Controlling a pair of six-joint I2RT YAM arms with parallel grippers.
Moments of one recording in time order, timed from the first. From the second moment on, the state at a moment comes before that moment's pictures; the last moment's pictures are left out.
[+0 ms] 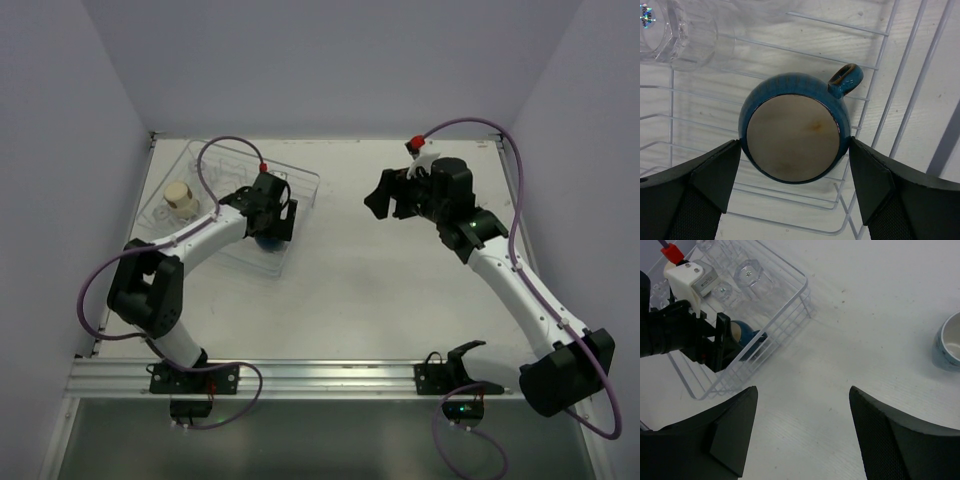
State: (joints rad) left arm -0.50 1.66 1.18 -0.54 -0.25 -0.28; right arm 0.39 1.20 1.12 -0.34 -0.20 0.27
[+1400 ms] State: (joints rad) left arm -0.38 0.91 0.94 -0.34 -0.01 -0.44; right arm 0.69 1.13 0.76 0.41 -0.34 0.84
